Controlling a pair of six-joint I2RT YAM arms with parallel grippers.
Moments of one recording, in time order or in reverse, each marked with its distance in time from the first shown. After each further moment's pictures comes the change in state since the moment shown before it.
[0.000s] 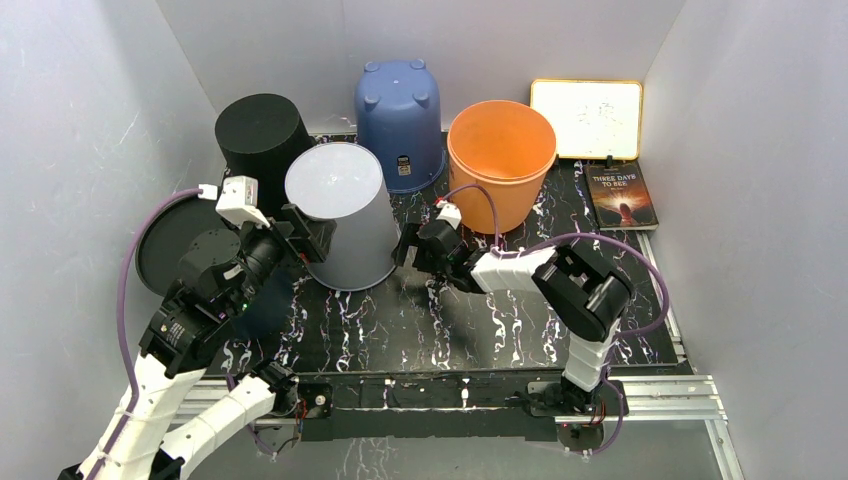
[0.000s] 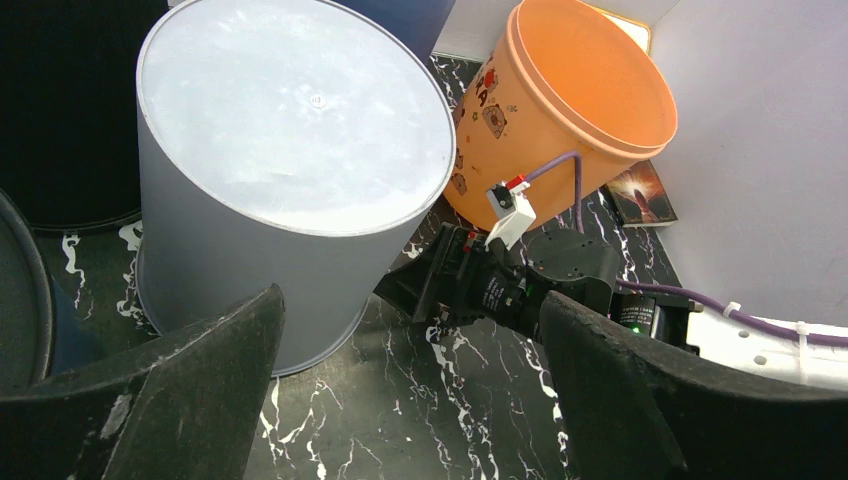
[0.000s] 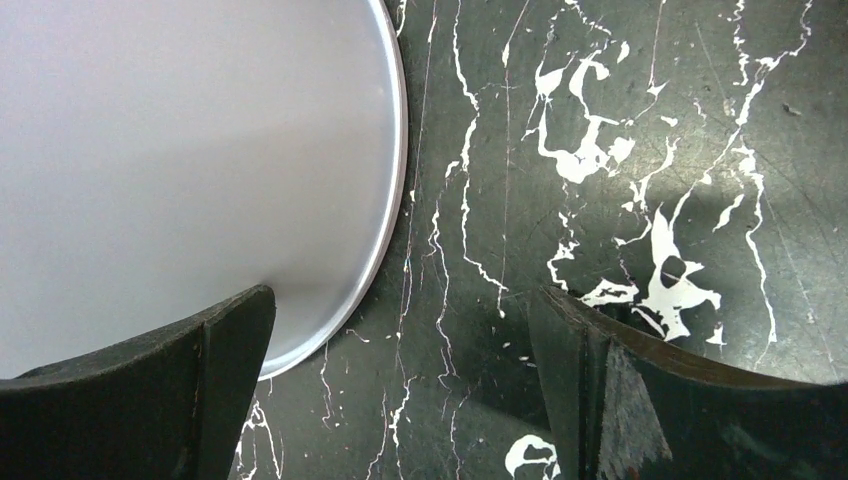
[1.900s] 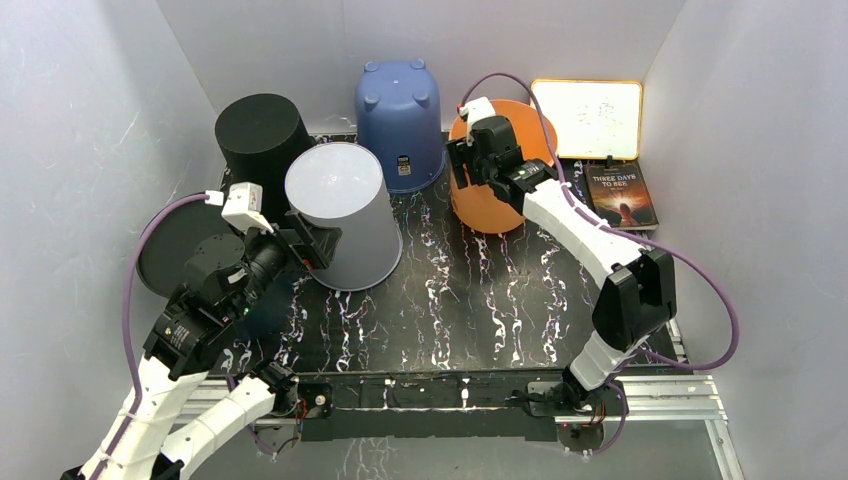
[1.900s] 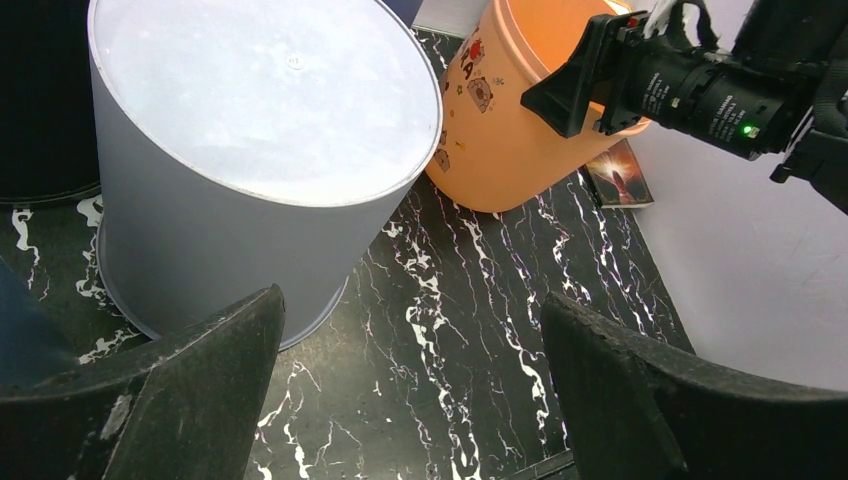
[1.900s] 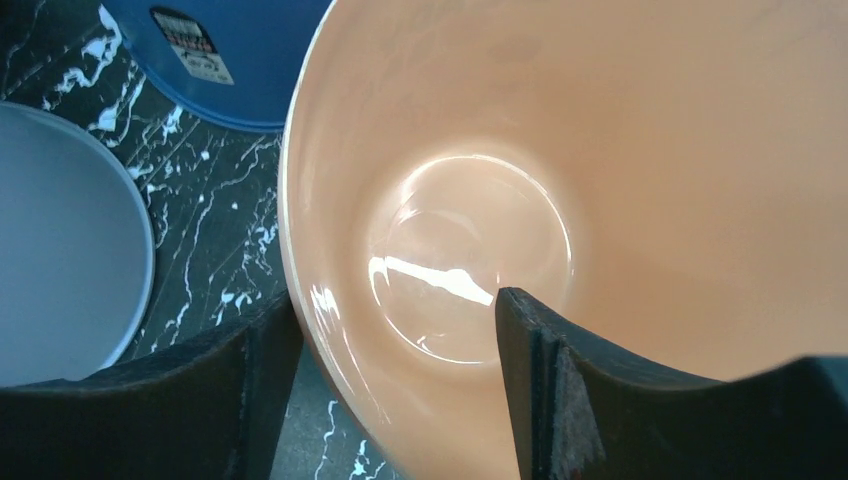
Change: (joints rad) left arm 0.000 -0.027 -0.051 0.000 0.050 -0.050; right arm -0.308 -0.170 0.579 -0.662 0.047 -0.837
